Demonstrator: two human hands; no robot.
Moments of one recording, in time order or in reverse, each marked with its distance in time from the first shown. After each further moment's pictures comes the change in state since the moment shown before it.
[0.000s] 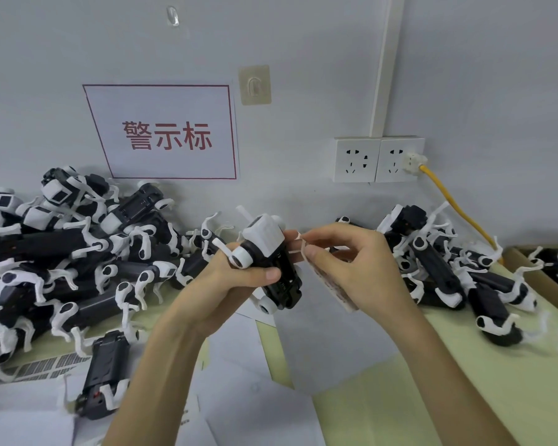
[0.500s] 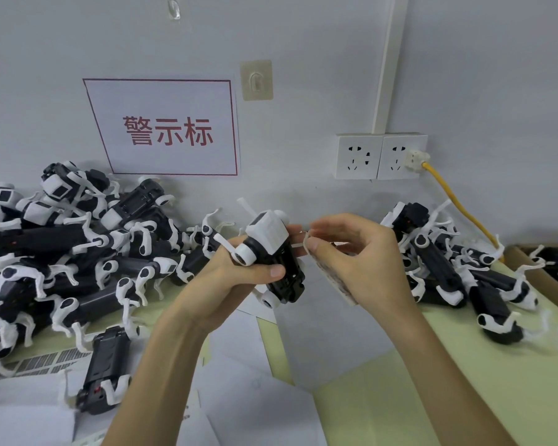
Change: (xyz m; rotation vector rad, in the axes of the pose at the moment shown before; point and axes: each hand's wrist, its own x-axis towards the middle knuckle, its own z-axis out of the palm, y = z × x) left_hand 0.000 0.001 0.003 0.044 -0.030 0.051; right_hand -0.003 -0.005 0.002 0.035 0.108 0.000
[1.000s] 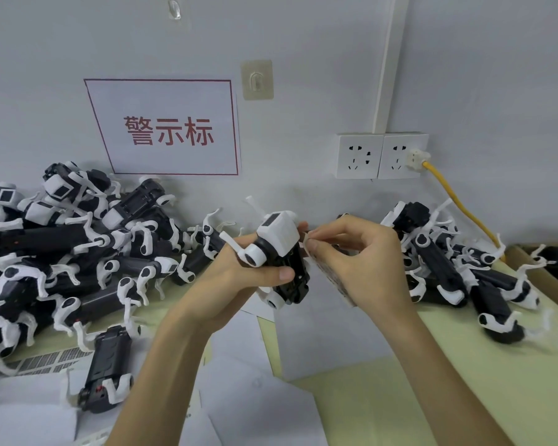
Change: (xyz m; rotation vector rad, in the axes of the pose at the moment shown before) left_hand 0.001 0.001 0.005 0.086 0.041 -0.007; right_hand -0.003 0.000 0.003 -0.019 0.048 -0.020
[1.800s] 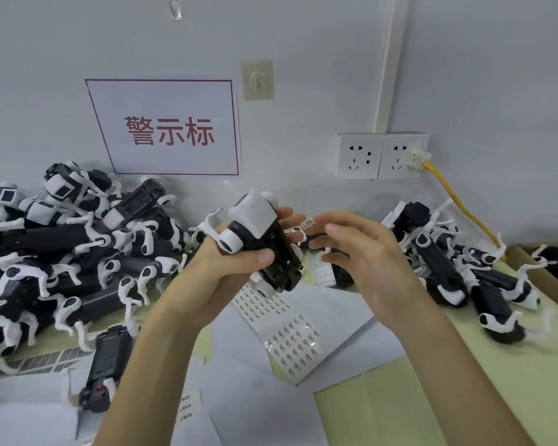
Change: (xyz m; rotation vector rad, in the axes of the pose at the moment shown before) left_hand -0.006 0.012 -0.008 -0.128 0.013 0.076; right_hand 0.006 -0.007 -0.011 0.510 -0.259 0.250
